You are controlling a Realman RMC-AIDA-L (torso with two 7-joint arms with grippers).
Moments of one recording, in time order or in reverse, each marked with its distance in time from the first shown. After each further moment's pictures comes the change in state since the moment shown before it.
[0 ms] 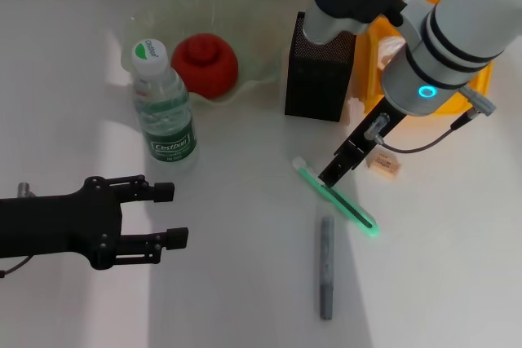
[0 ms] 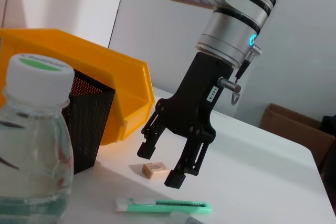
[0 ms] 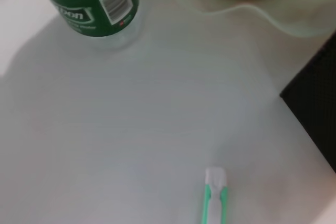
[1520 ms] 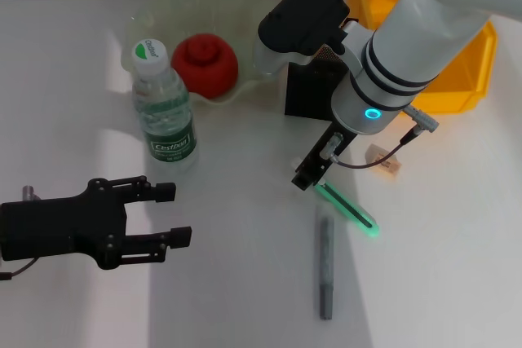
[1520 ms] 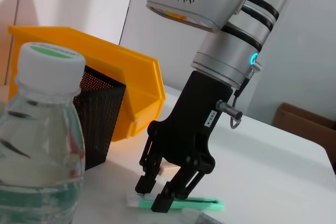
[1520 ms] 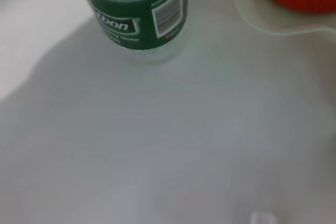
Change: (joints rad) left arm 0.008 -0.014 0.000 -0.013 0.000 -0.040 0.029; right arm 0.109 0.001 -0.195 0.205 0.136 0.199 0.027
